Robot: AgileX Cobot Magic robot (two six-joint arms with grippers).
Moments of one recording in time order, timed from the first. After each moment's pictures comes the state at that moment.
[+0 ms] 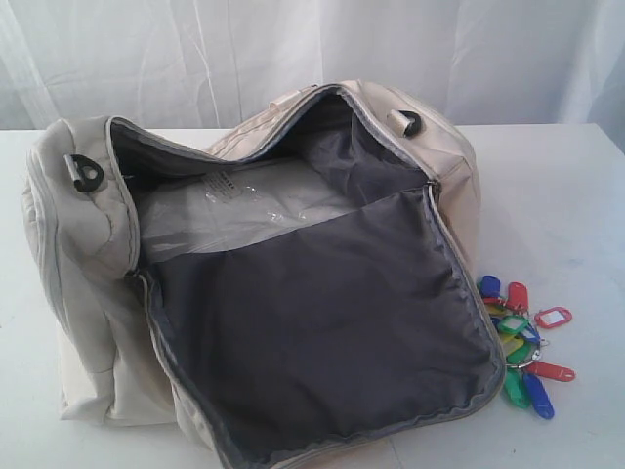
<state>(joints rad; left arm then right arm) -0.15 0.79 -1.17 -0.02 1.05 0.18 0.26 0.84 -0.98 0.03 0.68 -0.13</state>
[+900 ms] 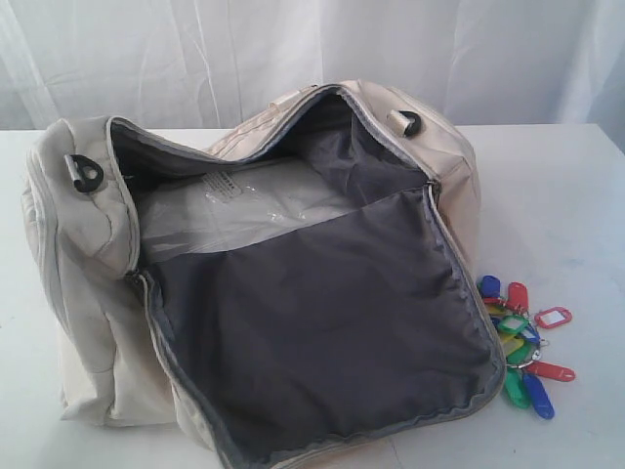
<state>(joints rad) -0.02 0.13 -0.07 -0.03 0.11 0.11 0.26 0.84 -0.98 0.04 0.68 -0.13</state>
